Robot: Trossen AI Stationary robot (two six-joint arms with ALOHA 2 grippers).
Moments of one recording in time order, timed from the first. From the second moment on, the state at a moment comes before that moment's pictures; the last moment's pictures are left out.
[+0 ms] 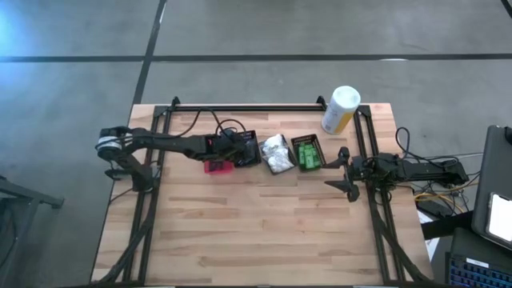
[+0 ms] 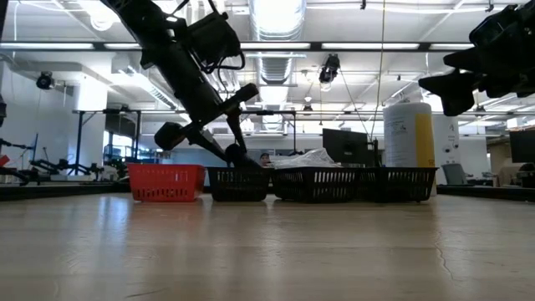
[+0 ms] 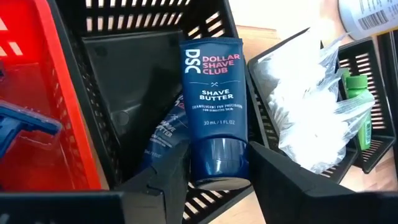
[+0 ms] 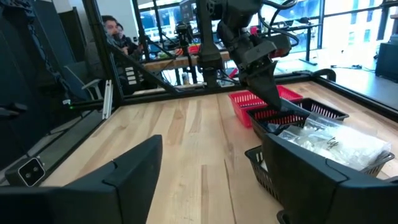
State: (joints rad) left arm 0.19 1.57 0.94 -0.21 -0.25 -1.28; right arm 0.04 0.04 0.01 0.01 -0.01 0.18
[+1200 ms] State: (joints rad) left arm 0.13 1.51 1.25 -0.14 -0.90 -0.59; right arm 0.04 0.04 0.01 0.01 0.00 0.18
